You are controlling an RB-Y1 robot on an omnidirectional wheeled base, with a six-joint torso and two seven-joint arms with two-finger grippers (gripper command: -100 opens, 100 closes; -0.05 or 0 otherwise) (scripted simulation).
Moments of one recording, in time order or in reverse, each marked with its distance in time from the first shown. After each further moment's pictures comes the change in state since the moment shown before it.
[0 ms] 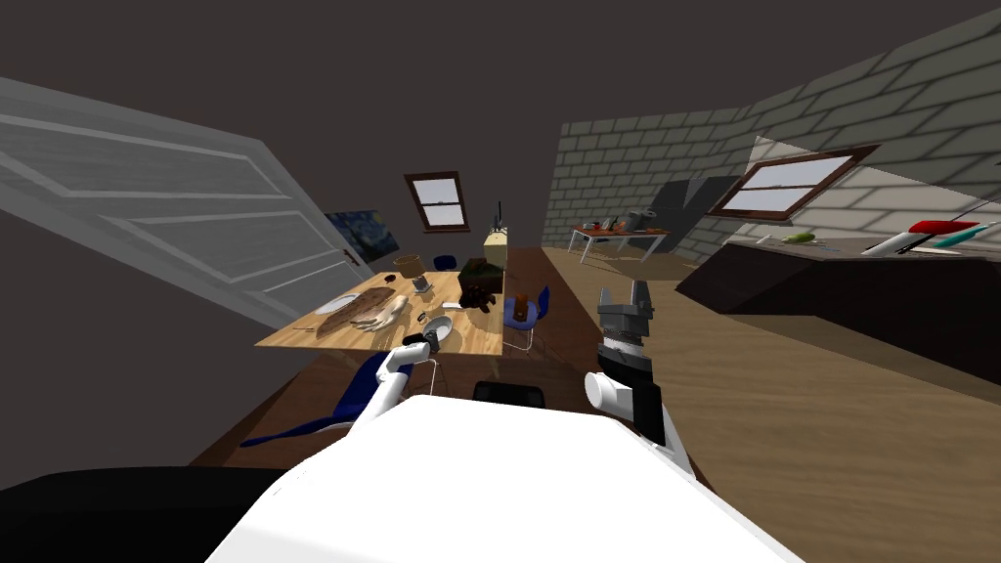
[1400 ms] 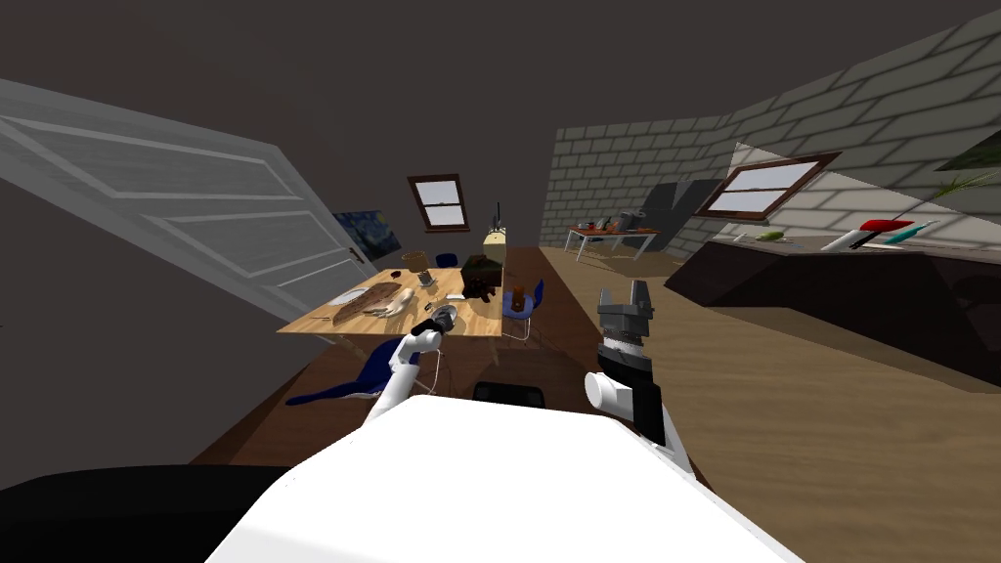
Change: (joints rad) left arm -0.027 -0.057 -0.079 -0.234 0.012 -0.122 -0.012; right arm 0.000 0.000 0.000 0.000 0.000 0.000 0.000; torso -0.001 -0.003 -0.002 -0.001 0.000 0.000
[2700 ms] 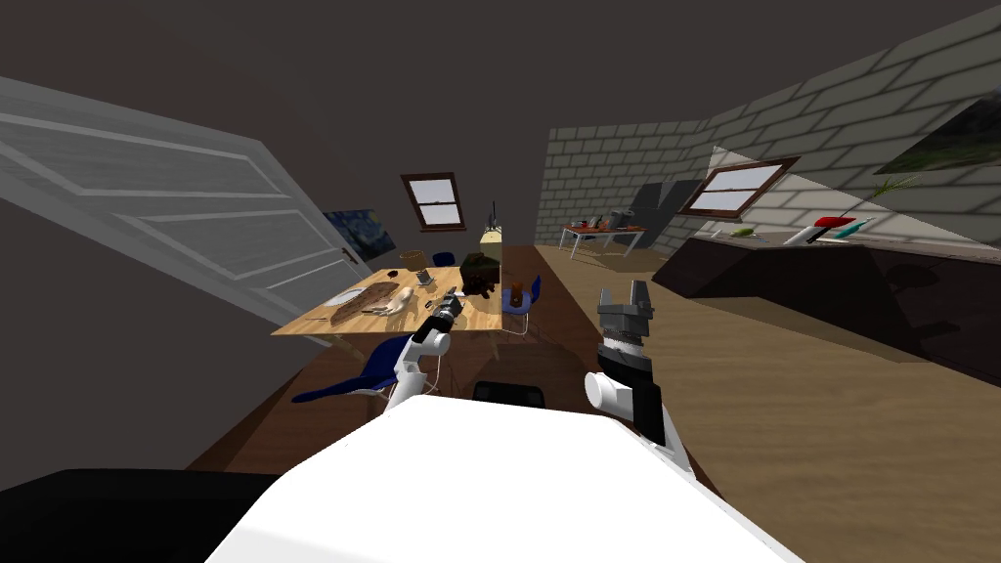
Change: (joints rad) left arm 0.081 -0.102 -0.096 -0.292 -0.054 -0.285 -0.049; right arm 0.000 0.000 0.000 0.000 0.000 0.000 0.000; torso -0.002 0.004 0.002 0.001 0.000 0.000
